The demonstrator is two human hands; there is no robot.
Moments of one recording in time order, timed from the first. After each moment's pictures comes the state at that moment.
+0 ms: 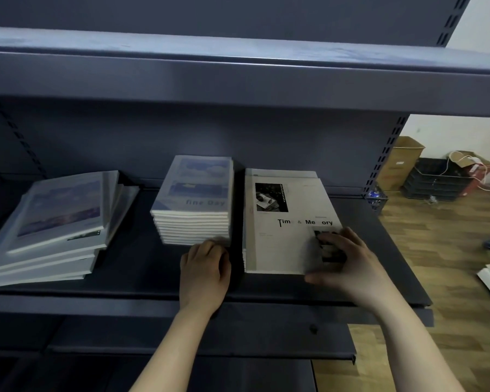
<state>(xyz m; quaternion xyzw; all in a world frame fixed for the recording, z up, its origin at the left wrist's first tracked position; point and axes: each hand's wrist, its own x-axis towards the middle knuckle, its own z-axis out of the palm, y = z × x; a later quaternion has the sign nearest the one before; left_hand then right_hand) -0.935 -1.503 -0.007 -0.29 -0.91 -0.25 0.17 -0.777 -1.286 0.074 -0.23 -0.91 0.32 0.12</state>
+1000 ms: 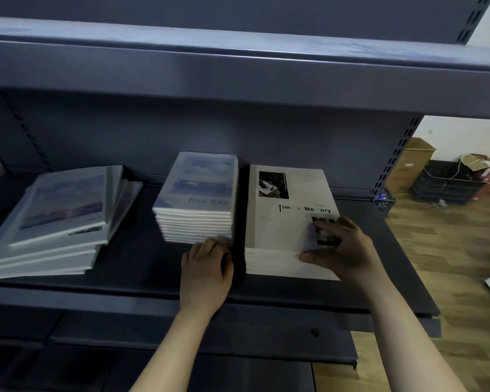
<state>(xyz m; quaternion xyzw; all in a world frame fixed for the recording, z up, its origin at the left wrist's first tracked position) -0.931 -1.501 -0.003 -0.27 -0.92 -0.26 0.15 -0.815 -1.273 0.072 -0.23 -0.90 0.33 0.19</state>
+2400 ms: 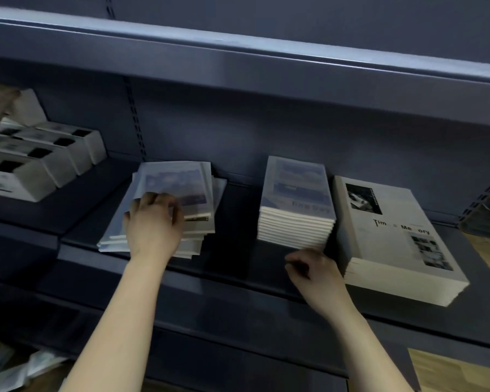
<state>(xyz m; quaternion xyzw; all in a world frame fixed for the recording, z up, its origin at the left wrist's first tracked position) -1.046 -1.719 0.065 -0.06 -0.94 -0.22 0.25 -0.901 -1.463 0.030 -0.09 -0.94 0.30 0.14</state>
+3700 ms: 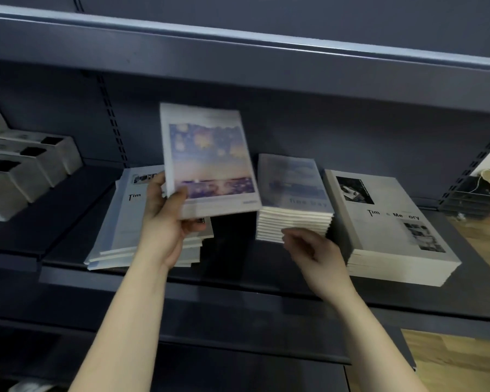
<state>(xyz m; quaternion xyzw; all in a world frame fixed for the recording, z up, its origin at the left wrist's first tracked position) -1.036 -1.701 0.101 -0.11 -0.53 -0.84 -0.03 -0.909 -1.492 0.057 -0.13 -0.83 0.50 0.21</state>
